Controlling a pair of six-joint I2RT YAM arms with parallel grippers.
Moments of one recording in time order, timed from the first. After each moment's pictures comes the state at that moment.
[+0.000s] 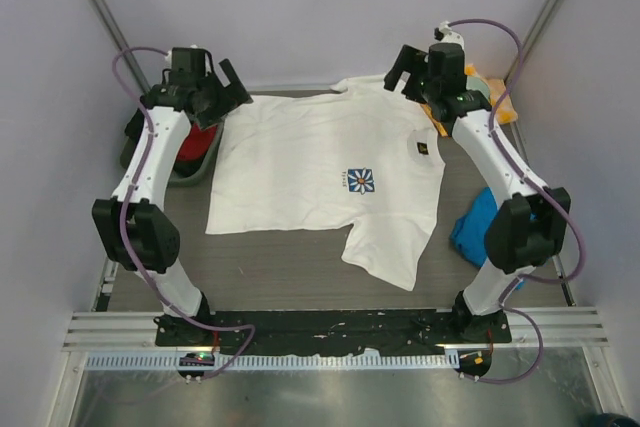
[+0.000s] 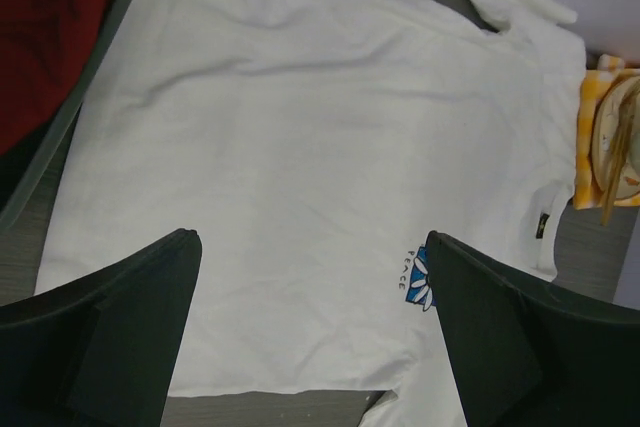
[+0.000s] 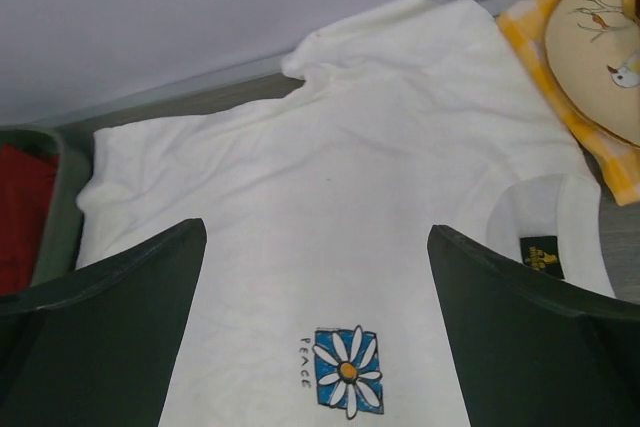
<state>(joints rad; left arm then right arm) -0.11 1.77 1.77 -0.76 0.07 -0.61 0.22 1.78 1.66 -0.35 0.08 0.45</state>
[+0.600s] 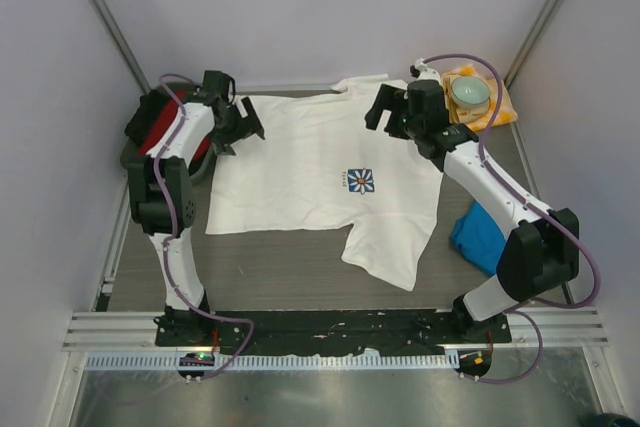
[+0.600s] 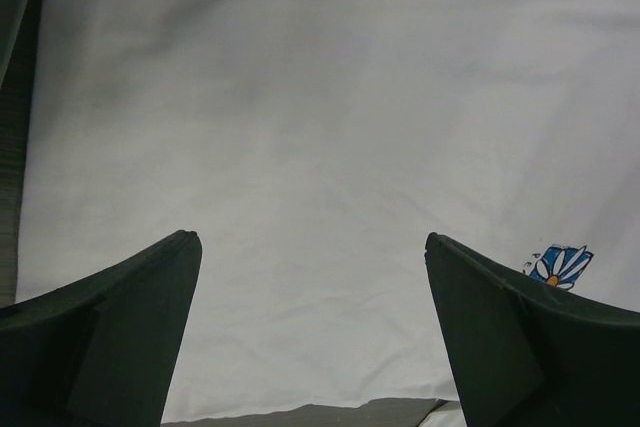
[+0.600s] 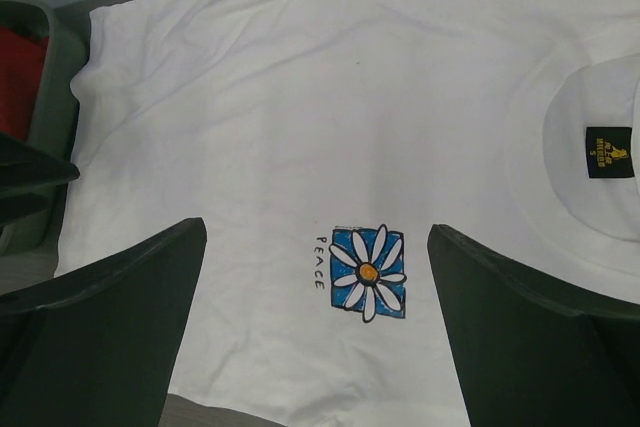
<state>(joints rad) -0.10 2.04 1.75 -0.79 0.12 -0.55 0.36 1.53 1.32 -0.27 0.09 0.48</state>
